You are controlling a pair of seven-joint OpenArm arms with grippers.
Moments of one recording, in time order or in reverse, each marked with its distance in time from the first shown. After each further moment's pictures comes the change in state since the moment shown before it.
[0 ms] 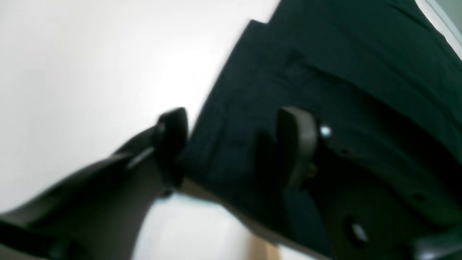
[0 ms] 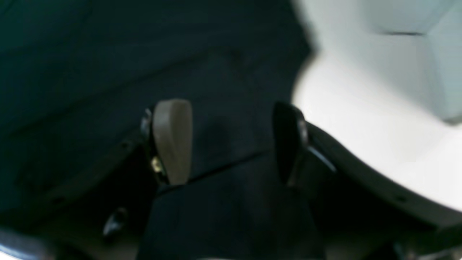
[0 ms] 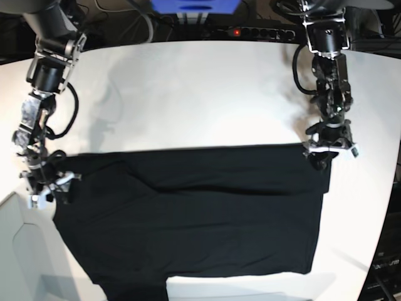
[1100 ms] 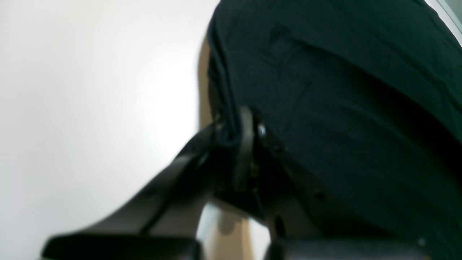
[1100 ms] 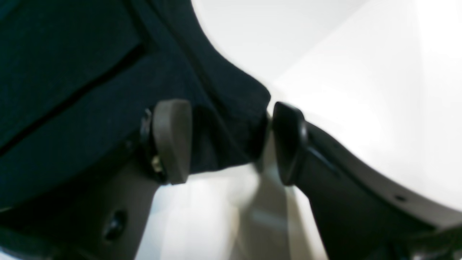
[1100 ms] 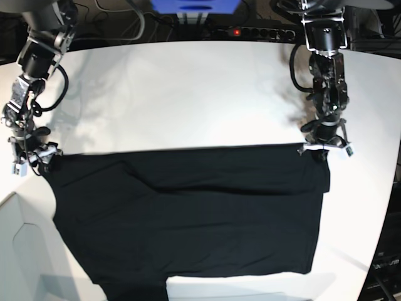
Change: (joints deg) left arm 0.3 0.3 0.6 -0.1 -0.2 -0.3 0.6; right arm -4.8 3.2 7.3 -10.4 0.7 0.0 2.4
